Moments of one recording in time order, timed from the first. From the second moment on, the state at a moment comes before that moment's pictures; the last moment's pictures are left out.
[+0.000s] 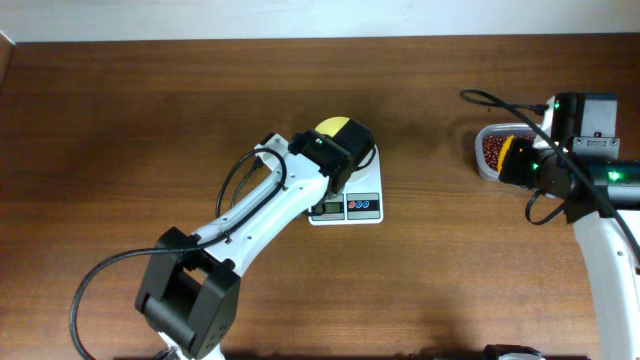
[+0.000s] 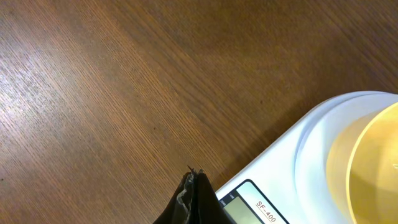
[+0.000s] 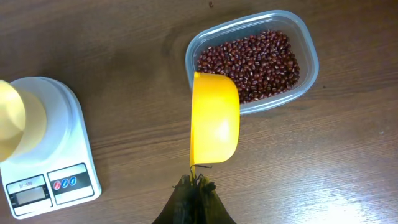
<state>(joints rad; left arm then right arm) -0.65 1.86 1.51 -1.20 -0.52 -1.51 -0.06 1.31 1.34 -1.04 0.02 0.22</state>
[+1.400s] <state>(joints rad) -0.88 1.95 1.28 -0.66 -0.50 -1.60 -0.06 1.31 1.34 -1.02 0.02 0.33</state>
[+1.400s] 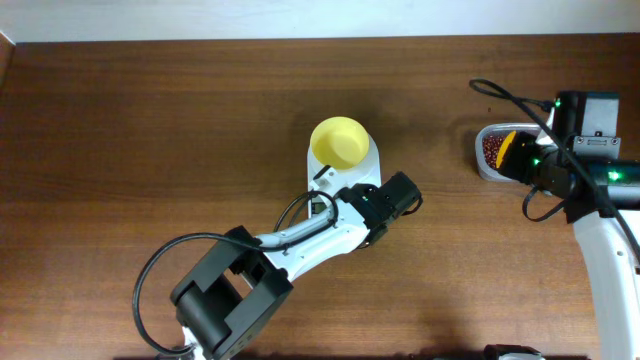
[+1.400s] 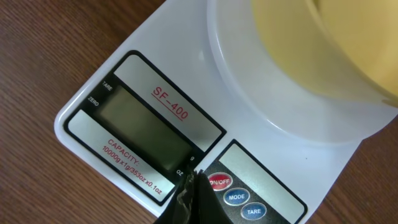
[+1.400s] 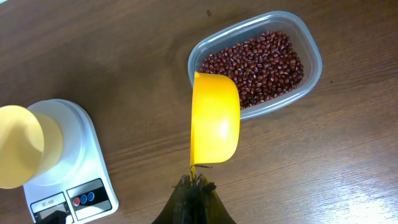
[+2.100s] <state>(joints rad) -0.88 1.99 1.28 -0.58 -0.50 -1.60 -0.06 1.31 1.34 -1.02 0.02 0.33</state>
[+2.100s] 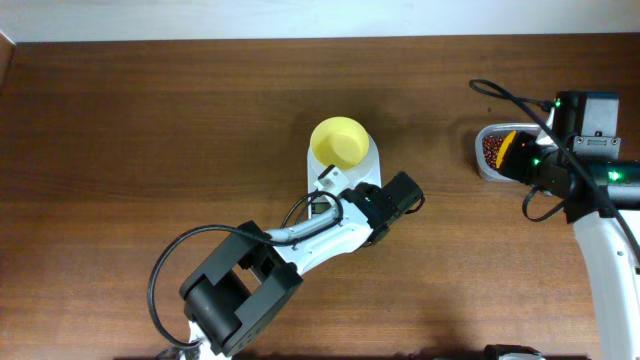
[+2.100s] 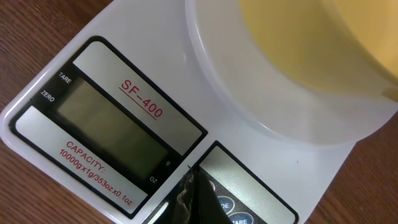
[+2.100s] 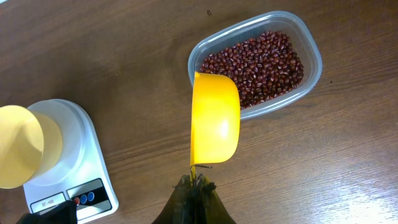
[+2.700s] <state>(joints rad) -0.88 2.00 1.28 -0.55 -0.51 -1.60 -0.06 1.31 1.34 -1.02 0.02 0.33</state>
